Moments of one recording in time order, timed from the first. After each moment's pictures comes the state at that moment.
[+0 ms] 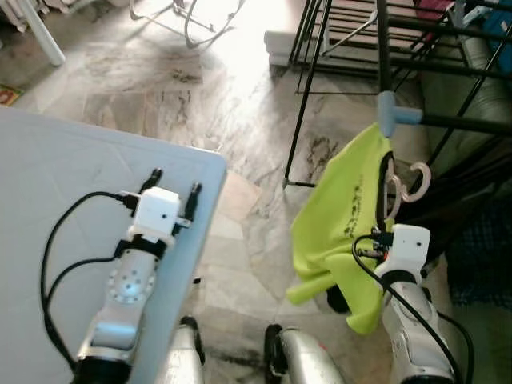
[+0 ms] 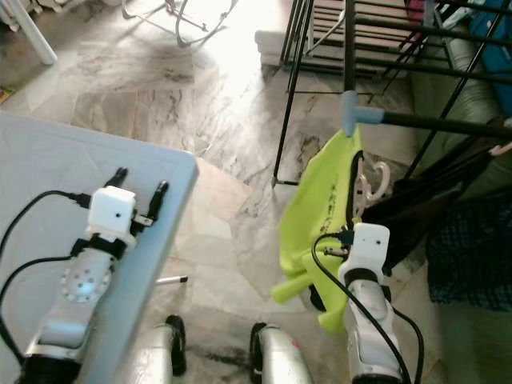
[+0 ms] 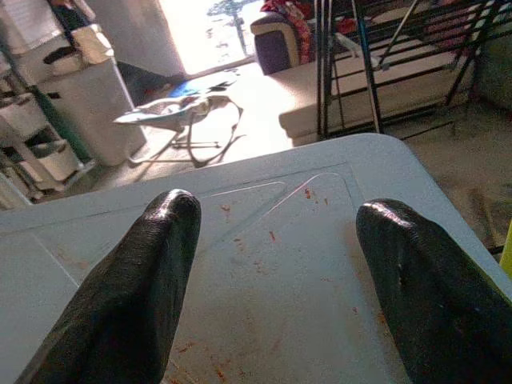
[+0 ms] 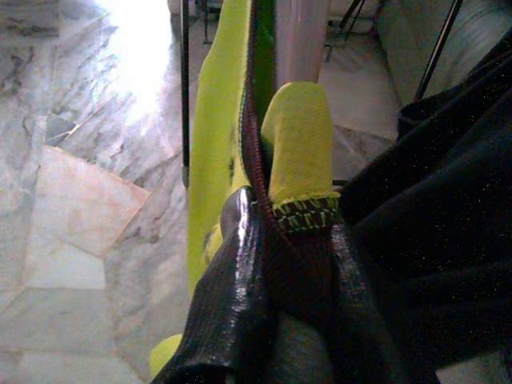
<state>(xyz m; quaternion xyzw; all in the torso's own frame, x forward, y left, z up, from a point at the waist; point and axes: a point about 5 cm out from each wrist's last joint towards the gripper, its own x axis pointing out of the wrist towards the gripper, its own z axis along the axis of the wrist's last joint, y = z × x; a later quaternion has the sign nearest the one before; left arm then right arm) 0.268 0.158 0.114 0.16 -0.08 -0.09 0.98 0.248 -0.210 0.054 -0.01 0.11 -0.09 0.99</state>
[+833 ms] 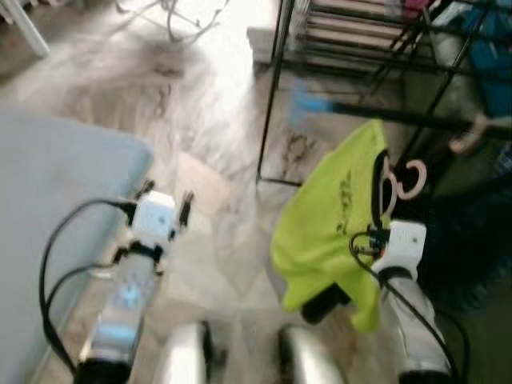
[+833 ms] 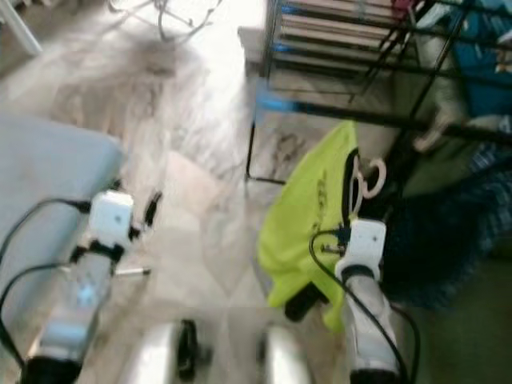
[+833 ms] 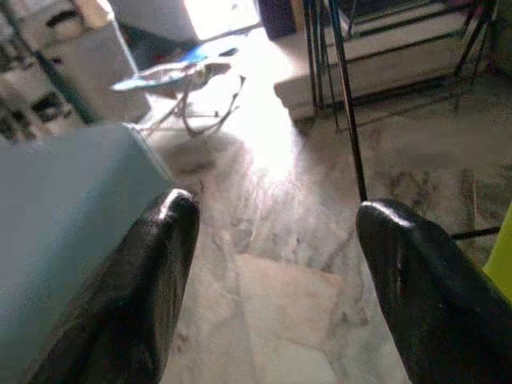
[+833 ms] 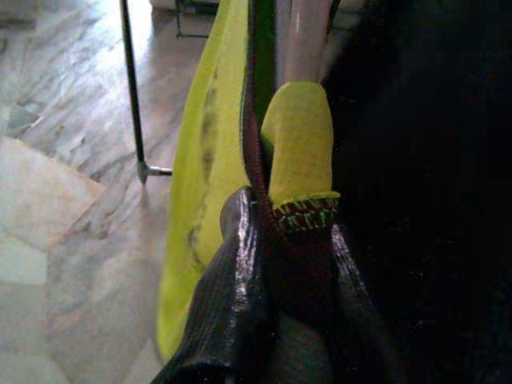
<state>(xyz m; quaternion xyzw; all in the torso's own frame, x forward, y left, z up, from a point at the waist) 0.269 0.162 0.098 0.16 -0.04 -0.05 0.98 0.256 -0.207 0.055 0.00 0.11 -0.08 0.99</state>
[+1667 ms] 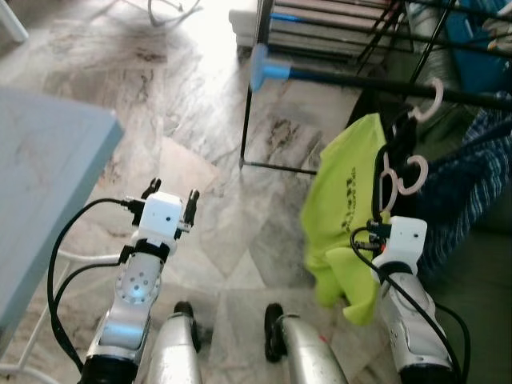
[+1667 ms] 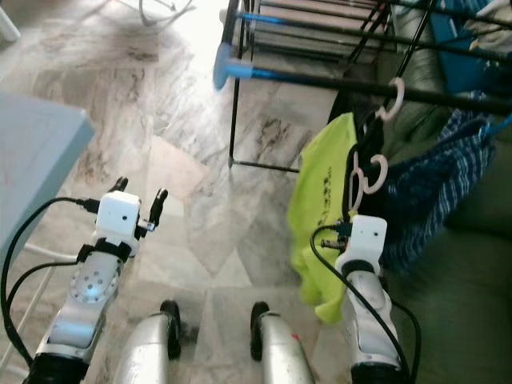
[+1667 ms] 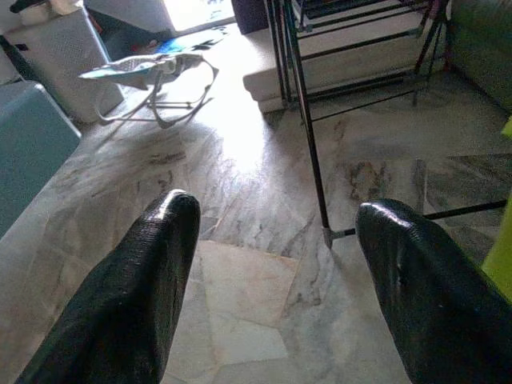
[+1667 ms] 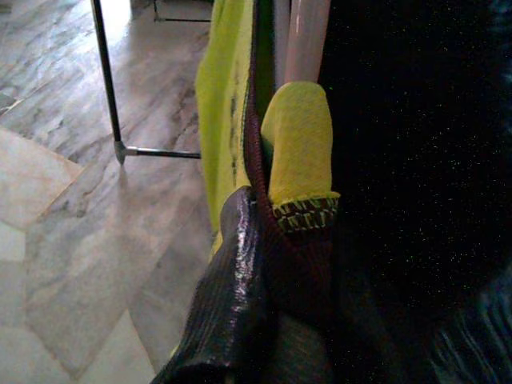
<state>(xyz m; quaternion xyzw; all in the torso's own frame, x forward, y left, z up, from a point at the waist) 0.270 0.158 0.099 0.16 -0.04 -0.06 0.98 0.260 -0.206 0.057 0.01 0.11 -0.08 0.99</state>
